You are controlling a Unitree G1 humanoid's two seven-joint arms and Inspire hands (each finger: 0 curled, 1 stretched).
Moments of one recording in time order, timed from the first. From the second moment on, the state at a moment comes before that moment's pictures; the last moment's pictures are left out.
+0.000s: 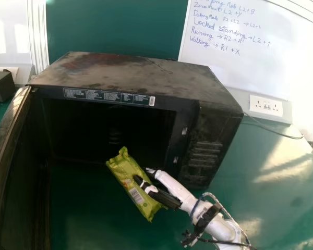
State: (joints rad) left arm 1.00 -0.08 0.63 -0.38 -0.18 -1.03 -0.01; right arm -0.32 -0.40 0.20 0.05 -0.19 -0.21 0.49
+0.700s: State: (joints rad) left arm 1.00 -0.08 0.62 -0.38 -0.18 -1.04 -0.01; right arm -0.48 -0.25 0.26 0.23 -0.28 -0.19 0.40
